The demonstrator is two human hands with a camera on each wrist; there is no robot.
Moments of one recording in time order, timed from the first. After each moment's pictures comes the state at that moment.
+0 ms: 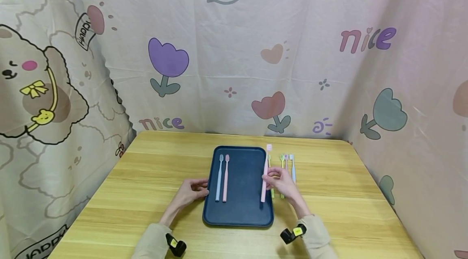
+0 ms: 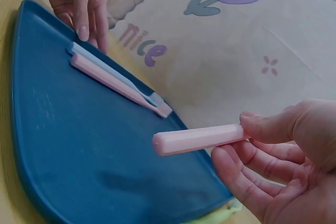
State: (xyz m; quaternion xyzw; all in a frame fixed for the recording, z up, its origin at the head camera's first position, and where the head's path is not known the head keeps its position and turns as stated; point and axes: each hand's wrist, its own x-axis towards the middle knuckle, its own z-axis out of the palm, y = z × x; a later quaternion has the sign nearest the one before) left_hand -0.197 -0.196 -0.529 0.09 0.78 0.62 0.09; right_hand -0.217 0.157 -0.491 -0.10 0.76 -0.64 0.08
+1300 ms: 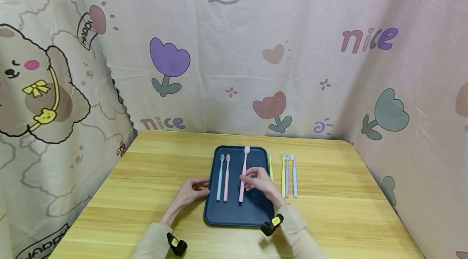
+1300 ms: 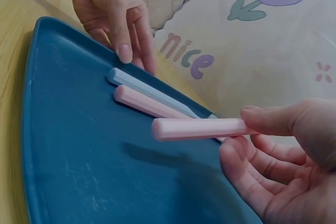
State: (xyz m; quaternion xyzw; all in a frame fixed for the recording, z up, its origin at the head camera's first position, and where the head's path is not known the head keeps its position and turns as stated) left_hand -0.200 -0.198 -0.533 0.09 0.79 0.60 0.08; right_hand -0.236 0.095 -0.508 -0.11 0.74 -0.64 0.16
